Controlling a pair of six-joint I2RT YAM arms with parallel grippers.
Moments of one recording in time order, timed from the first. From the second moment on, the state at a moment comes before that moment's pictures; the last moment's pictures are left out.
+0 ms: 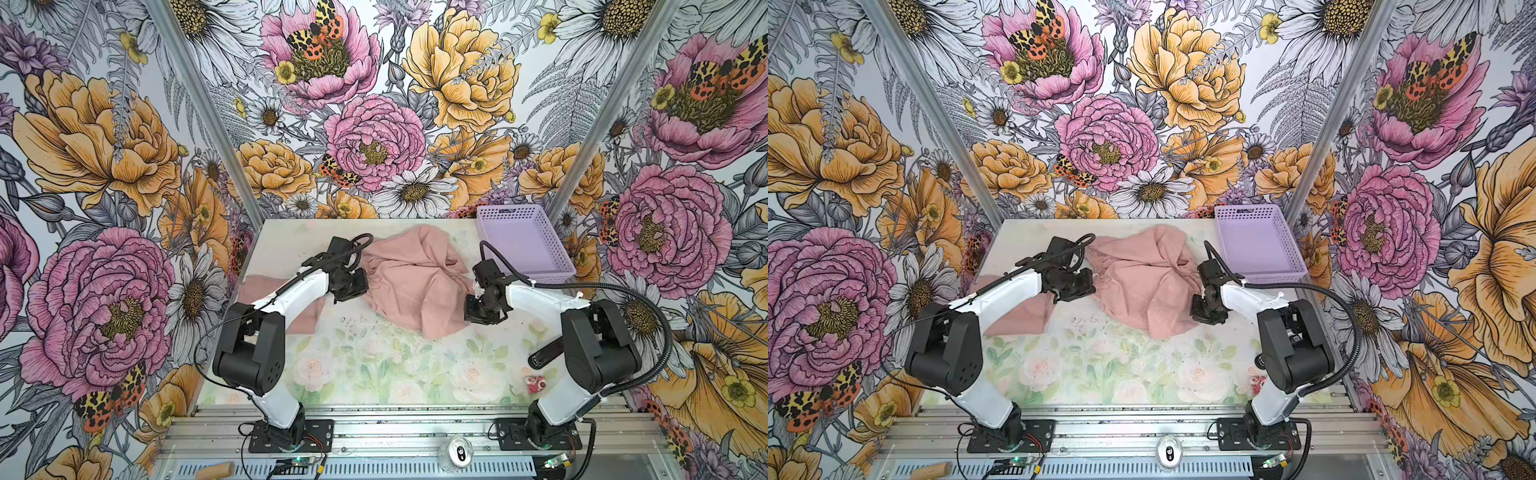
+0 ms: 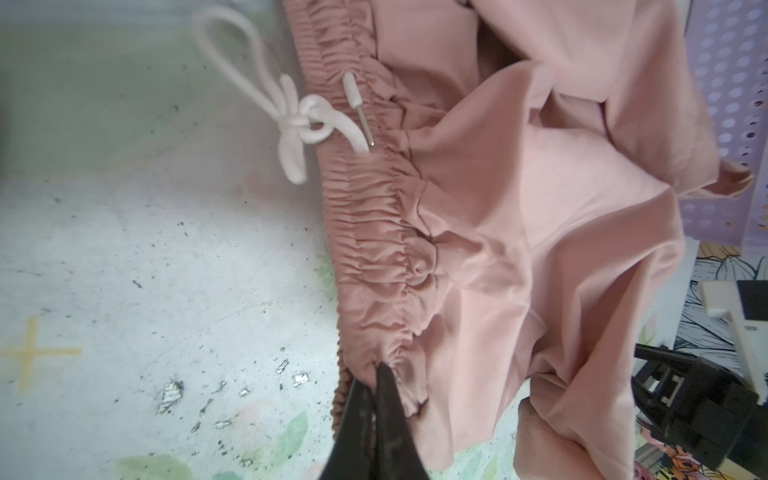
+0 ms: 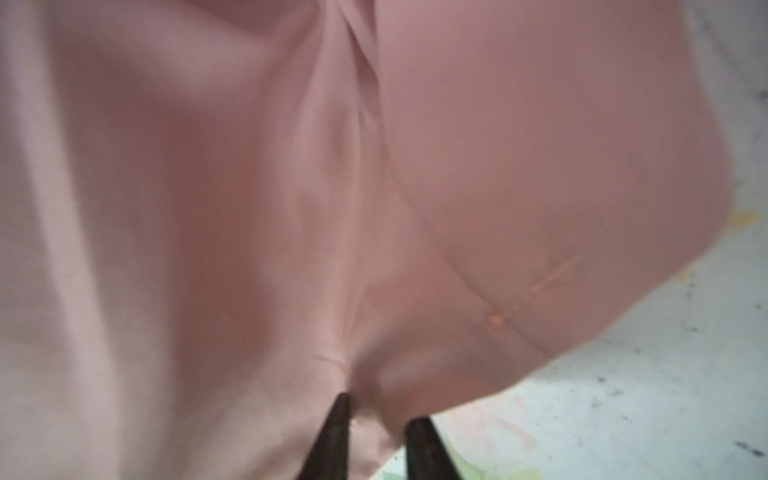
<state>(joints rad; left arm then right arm) -0.31 1.64 1.21 -0.63 0.25 -0.57 0.28 1.64 0.99 -0.67 -0.19 0.50</state>
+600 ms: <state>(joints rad) -0.12 1.33 1.29 -0.83 0.26 -0.46 -0.01 1.25 1.13 -0.93 -0.18 0.48</state>
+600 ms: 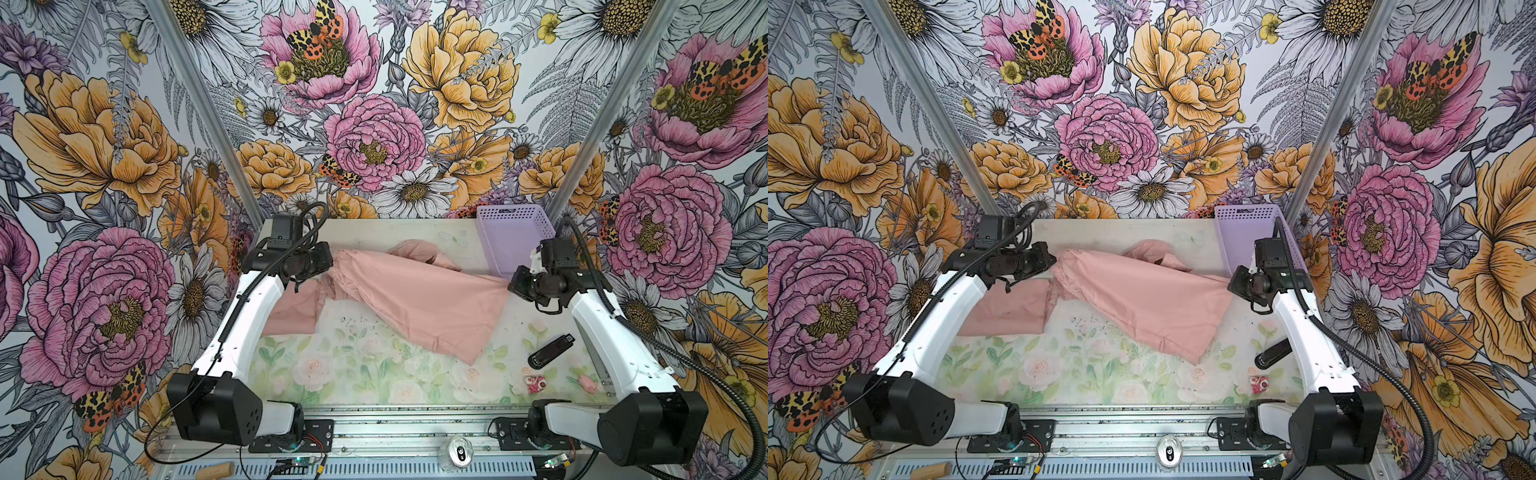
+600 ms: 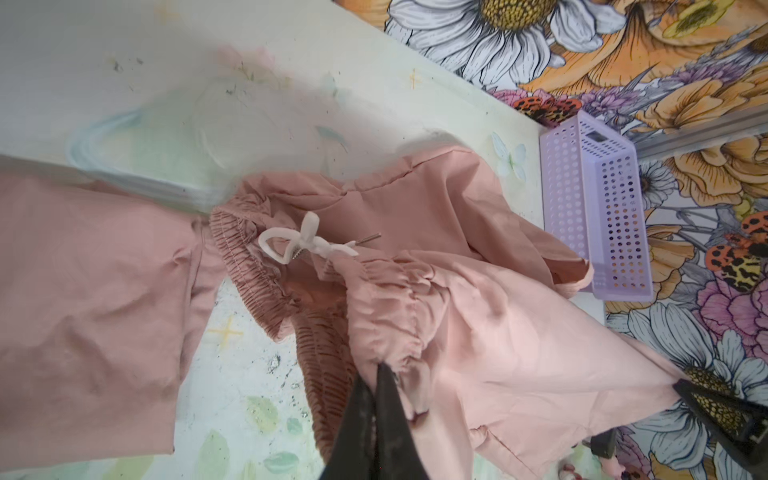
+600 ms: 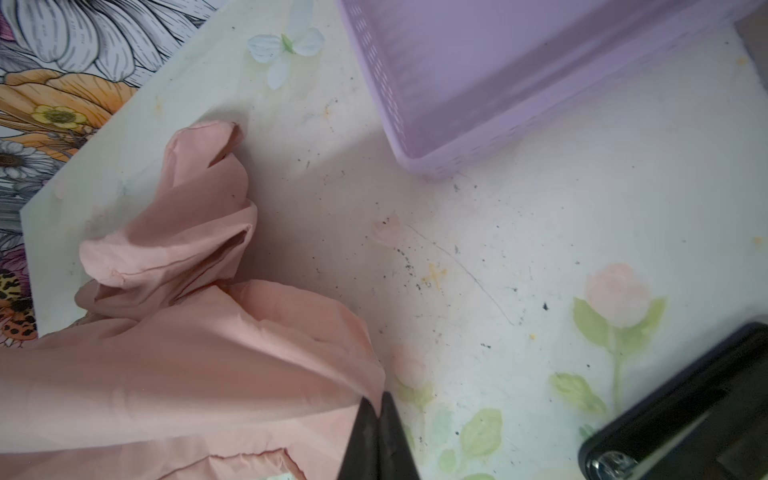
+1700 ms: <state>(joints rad) -0.15 1.48 1.11 -0.82 0.21 -0.48 0.41 0.99 0.60 -1.10 -0.23 0.85</state>
